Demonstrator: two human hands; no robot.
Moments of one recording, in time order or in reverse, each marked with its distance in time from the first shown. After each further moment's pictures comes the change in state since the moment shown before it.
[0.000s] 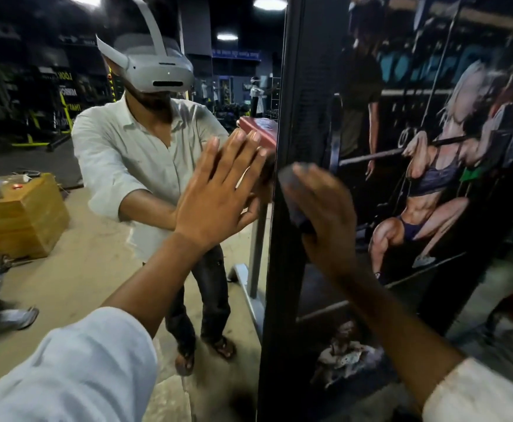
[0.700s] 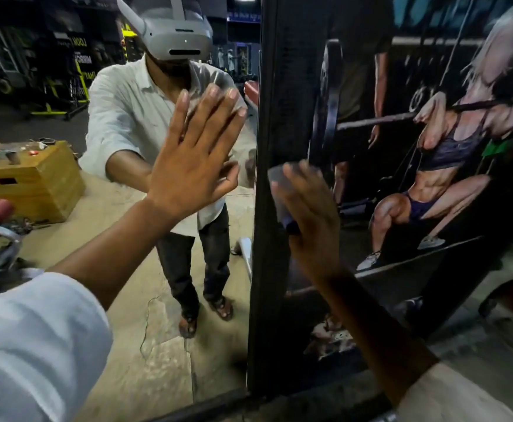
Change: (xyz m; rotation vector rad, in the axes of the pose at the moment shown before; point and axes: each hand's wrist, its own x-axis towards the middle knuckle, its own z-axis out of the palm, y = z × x) left_hand -0.007 0.007 -0.001 0.019 0.043 -0.030; right_hand -0.056 -0.002 0.008 0.080 0.055 0.069
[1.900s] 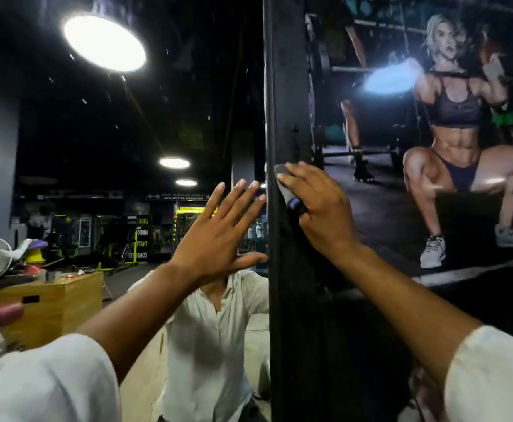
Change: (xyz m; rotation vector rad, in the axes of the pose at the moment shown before) left_hand -0.275 0.172 0.134 0.251 0.022 0.100; right_hand -0.219 0.043 0.102 -0.066 0.216 -0.280
